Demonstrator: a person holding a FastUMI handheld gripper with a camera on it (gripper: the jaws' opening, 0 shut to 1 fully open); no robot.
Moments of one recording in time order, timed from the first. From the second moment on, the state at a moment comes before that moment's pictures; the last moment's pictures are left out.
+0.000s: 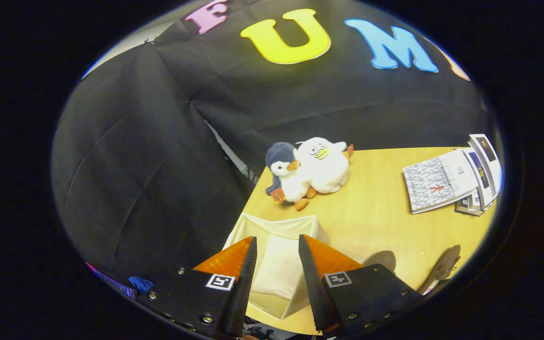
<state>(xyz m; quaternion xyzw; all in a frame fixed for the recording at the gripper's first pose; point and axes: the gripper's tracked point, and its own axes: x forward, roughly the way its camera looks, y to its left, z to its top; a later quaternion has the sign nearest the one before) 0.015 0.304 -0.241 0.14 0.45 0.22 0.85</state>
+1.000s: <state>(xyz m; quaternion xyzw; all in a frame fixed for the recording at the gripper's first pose) -0.109 0.148 -0.428 0.09 0.56 0.09 0.82</state>
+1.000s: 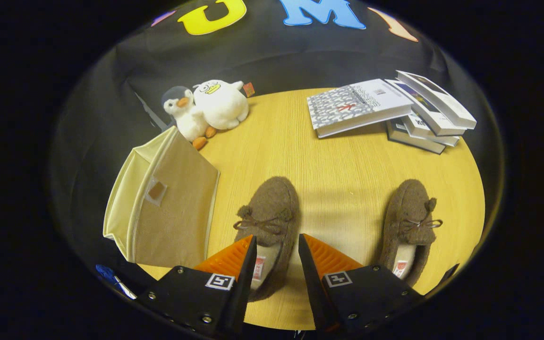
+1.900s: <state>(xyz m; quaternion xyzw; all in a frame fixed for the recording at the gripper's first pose) -0.106 0.160 -0.460 0.14 0.61 0.08 0.78</state>
